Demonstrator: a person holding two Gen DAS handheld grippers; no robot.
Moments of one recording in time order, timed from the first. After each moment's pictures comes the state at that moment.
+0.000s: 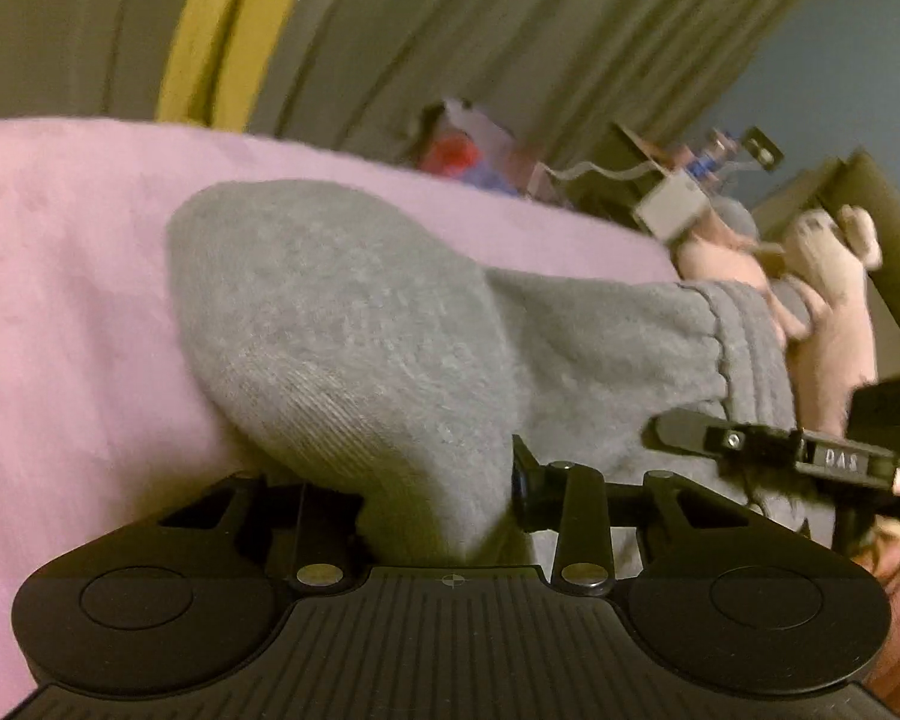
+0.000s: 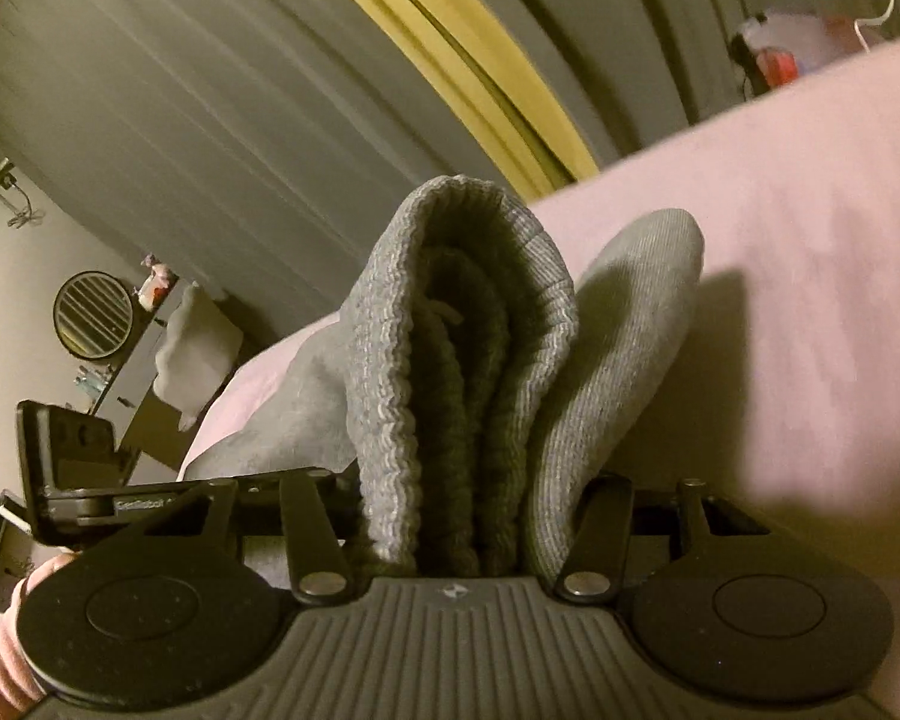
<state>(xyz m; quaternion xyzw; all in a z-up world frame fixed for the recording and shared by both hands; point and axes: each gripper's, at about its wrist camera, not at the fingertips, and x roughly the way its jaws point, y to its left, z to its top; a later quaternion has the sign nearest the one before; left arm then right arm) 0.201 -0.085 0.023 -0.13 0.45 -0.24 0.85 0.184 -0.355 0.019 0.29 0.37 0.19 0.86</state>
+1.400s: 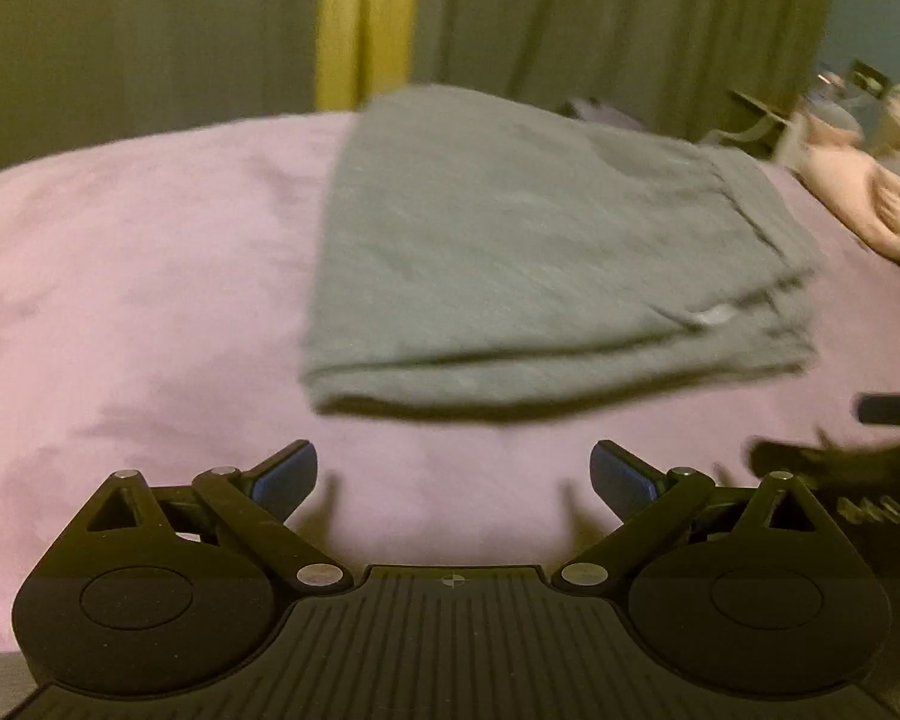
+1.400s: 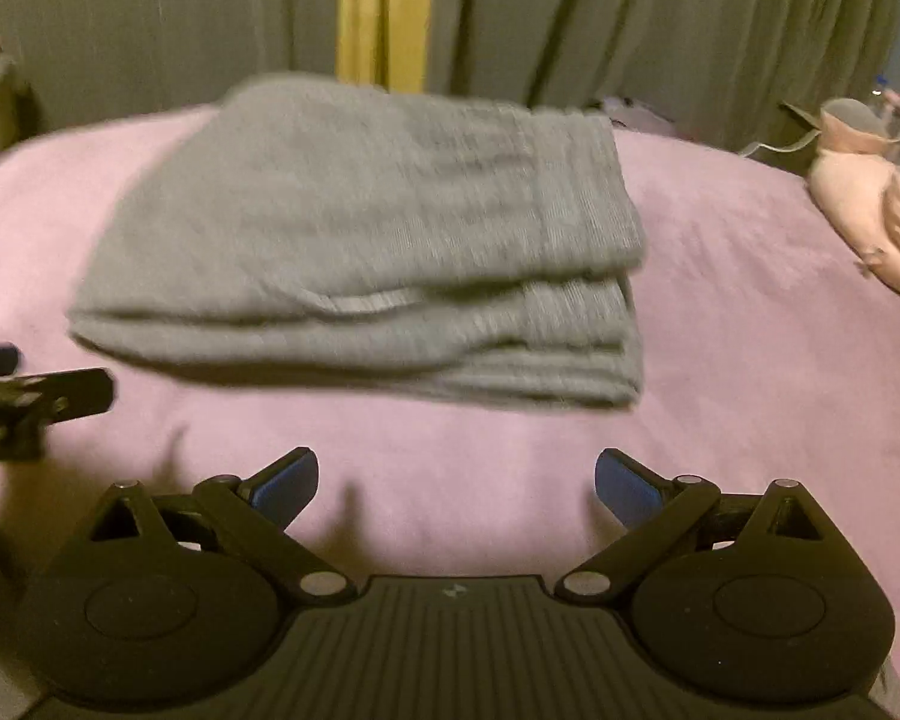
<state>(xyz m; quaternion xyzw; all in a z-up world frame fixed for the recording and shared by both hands) 0.038 -0.125 -0.016 0.01 0.42 -0.08 0.91 0.045 -0.239 0.005 0.00 0.46 -0.04 0.89</state>
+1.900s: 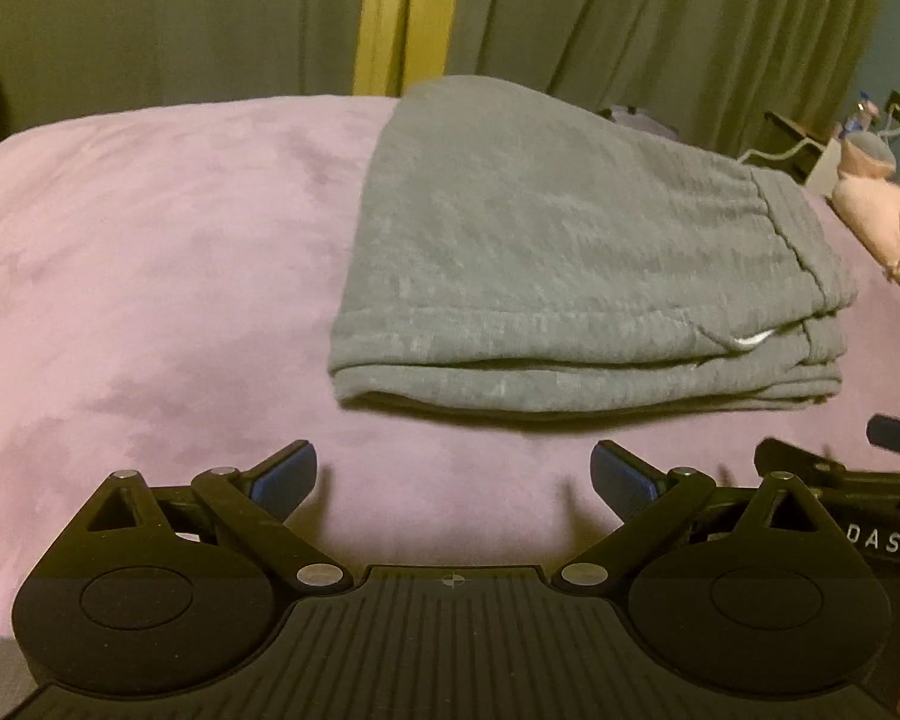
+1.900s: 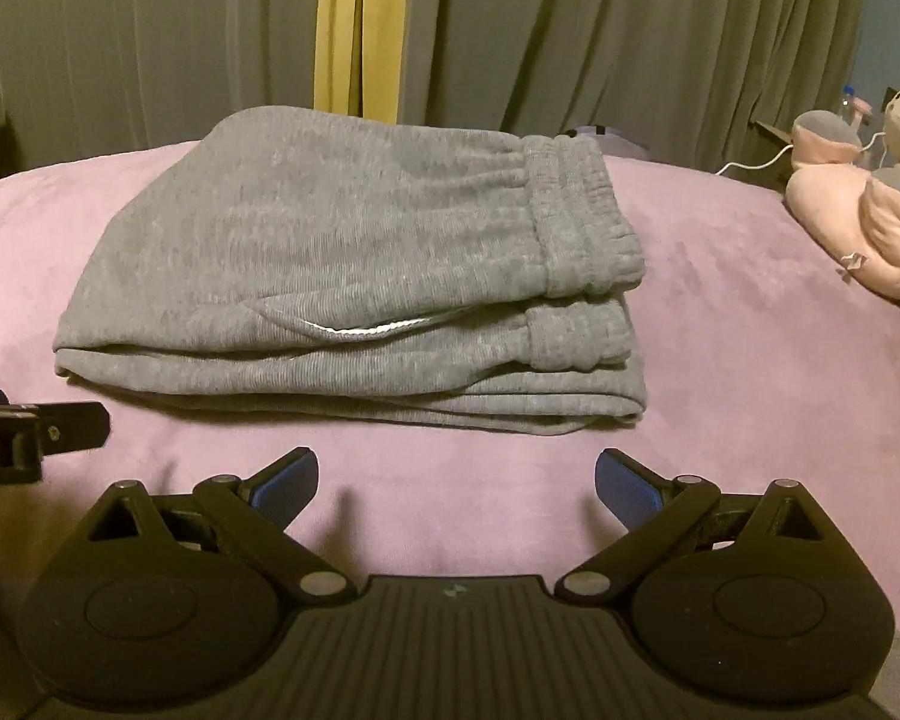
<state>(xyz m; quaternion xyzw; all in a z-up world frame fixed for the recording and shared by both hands) 0.048 -0.117 -0.021 -0.01 0.42 -0.05 0.91 0.044 -0.228 0.002 0.01 0.40 -0.05 0.92</state>
